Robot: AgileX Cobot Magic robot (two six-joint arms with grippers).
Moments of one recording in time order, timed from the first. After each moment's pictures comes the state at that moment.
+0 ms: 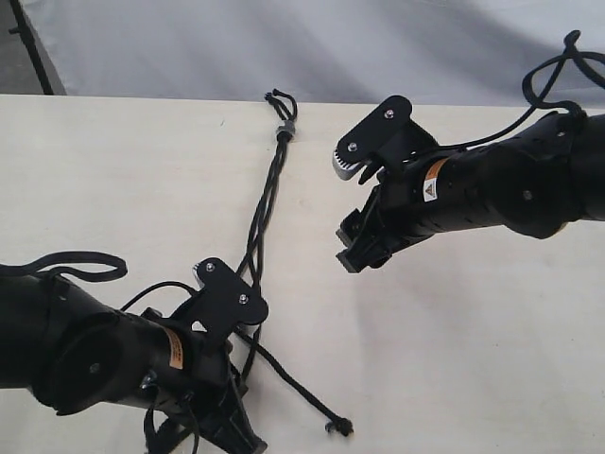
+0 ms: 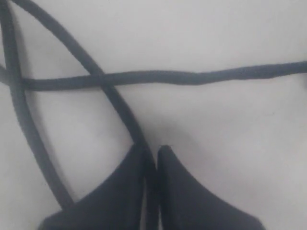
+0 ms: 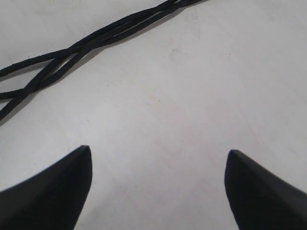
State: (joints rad) left arm -0.78 1.69 -0.58 -0.32 0.07 0.23; right arm 0.43 1.61 -0.84 -0.11 0.16 -0.21
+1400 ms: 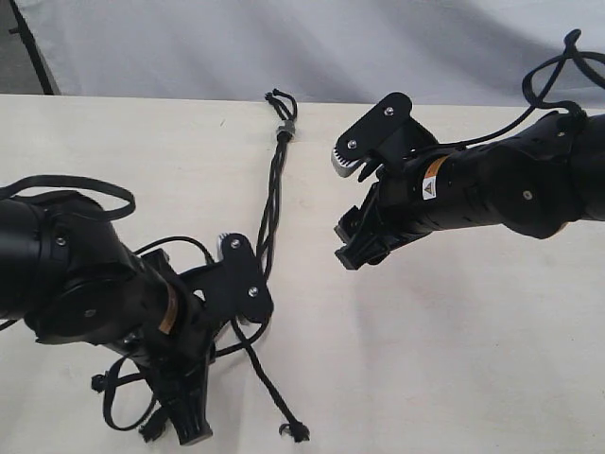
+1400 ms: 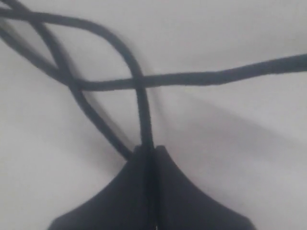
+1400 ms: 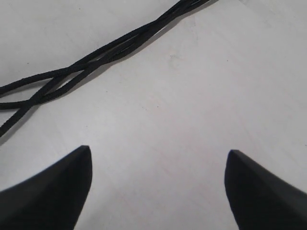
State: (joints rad) left arm -0.72 1.61 -0.73 0.16 0.44 0.22; right arm 0.43 1.61 -0.84 -0.11 0.15 -0.21
